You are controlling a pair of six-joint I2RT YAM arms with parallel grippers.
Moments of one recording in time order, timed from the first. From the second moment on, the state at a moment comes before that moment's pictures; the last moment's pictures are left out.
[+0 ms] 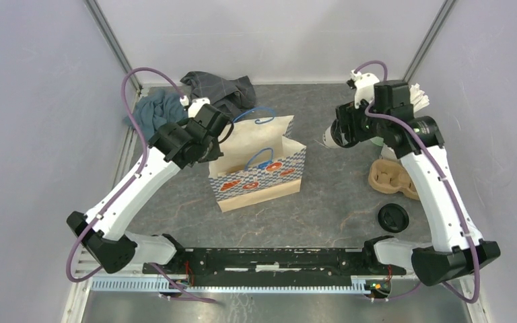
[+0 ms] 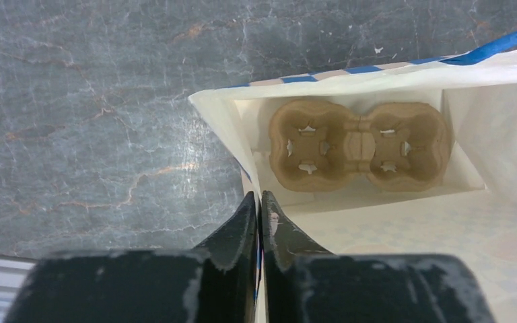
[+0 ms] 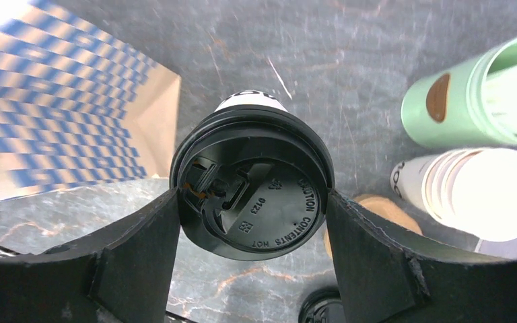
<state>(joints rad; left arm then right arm) -0.68 1.32 1.51 -1.21 -0.49 -0.74 0.25 1.24 1.49 -0.97 -0.08 -0.08</state>
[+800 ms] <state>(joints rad) -0.68 0.82 1.01 -0.48 -0.54 -0.43 0.27 1.13 1.74 -0.75 -0.65 0.23</state>
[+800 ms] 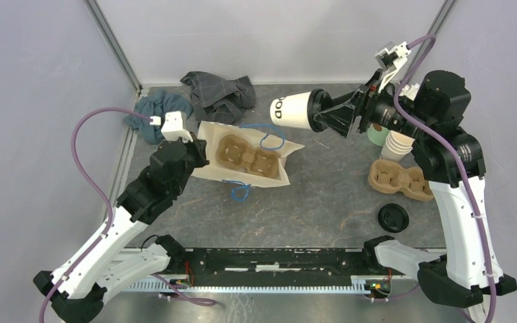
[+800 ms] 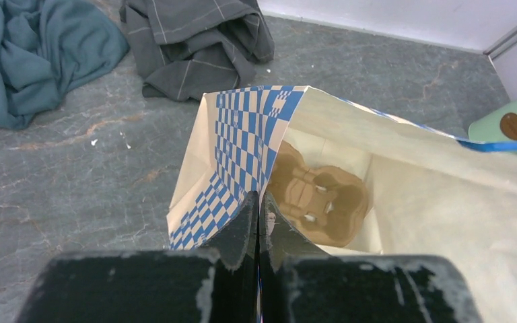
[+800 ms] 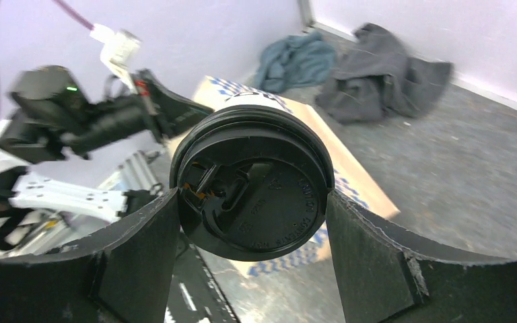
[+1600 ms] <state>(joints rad) -0.68 0.62 0.76 -0.31 -0.49 -0.43 0.99 1.31 1.83 -0.69 -0.37 0.31</state>
